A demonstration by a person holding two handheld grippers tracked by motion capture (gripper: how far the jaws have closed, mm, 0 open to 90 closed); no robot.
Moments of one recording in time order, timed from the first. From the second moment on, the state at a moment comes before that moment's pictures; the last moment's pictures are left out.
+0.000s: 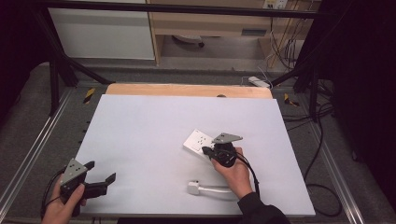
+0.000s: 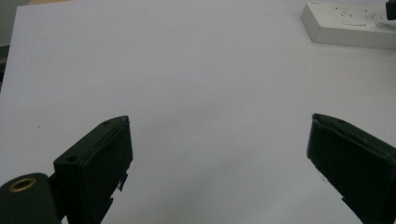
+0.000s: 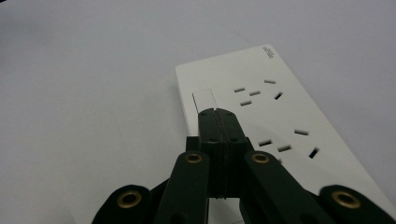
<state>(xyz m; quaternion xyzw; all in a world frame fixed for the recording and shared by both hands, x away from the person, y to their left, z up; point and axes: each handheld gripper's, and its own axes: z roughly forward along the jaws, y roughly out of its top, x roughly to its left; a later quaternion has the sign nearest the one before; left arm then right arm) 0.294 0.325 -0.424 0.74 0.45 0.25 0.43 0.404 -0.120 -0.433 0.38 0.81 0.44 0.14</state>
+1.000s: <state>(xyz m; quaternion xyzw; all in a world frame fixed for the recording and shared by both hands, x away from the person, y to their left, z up) 0.294 0.324 -0.424 0.74 0.45 0.25 0.43 0.404 -0.116 -0.437 0.37 0.81 0.42 0.15</state>
